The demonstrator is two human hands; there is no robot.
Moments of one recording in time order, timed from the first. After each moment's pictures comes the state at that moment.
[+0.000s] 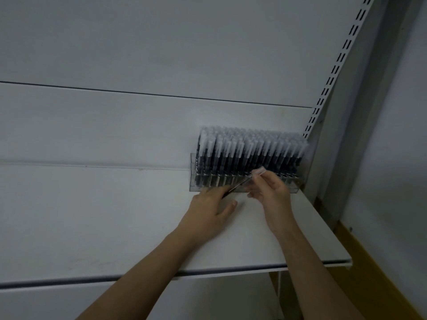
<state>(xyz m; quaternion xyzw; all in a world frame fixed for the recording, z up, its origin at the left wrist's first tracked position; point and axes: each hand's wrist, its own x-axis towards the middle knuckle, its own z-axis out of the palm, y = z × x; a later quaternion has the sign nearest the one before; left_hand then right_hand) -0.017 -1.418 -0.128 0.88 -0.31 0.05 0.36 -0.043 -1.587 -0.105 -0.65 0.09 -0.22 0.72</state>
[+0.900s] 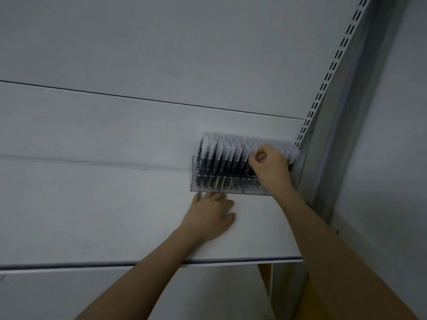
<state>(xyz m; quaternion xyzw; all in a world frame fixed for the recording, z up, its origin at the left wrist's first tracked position) -0.020 -1.419 -0.131 0.92 -0.34 0.02 0.18 -0.011 -1.599 -0.045 -0.89 0.08 -0.29 0.33</state>
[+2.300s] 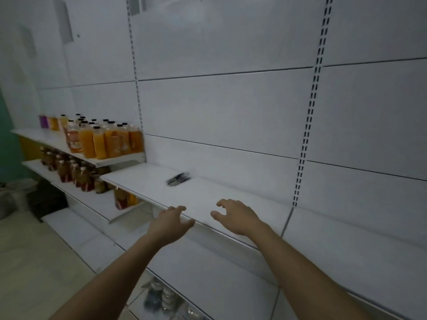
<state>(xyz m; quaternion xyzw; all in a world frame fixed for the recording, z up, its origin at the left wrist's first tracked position) -0.165 -0.621 -0.031 0.95 0.21 0.09 0.20 -0.067 -0.807 -0.005 -0.92 -0.35 0.03 0.18</state>
